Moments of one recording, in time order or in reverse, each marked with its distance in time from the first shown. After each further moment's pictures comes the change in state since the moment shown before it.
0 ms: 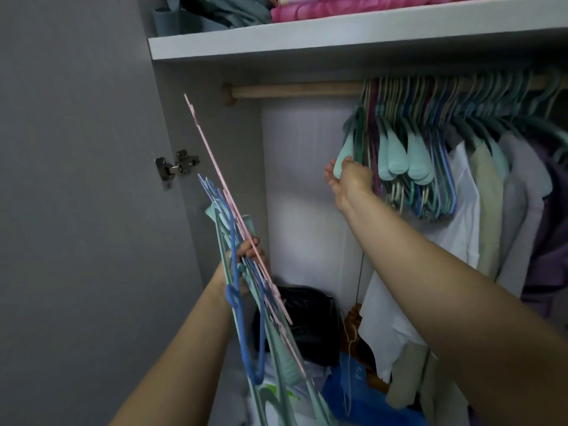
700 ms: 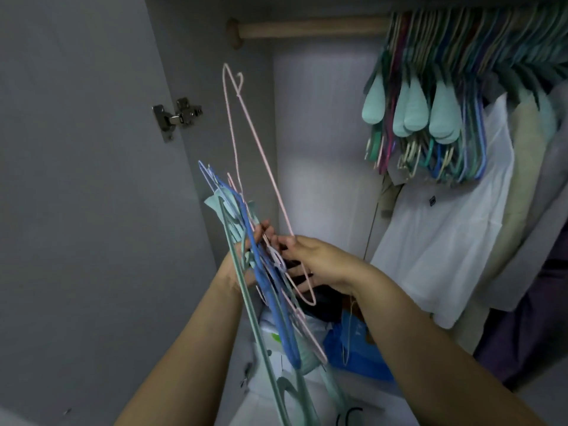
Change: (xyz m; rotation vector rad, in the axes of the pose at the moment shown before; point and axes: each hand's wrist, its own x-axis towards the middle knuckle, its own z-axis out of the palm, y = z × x) left_hand -0.036 -0.045 -0.011 0.076 0.200 0.071; right_hand -0.131 0.073 -0.096 -0.902 -0.914 0.418
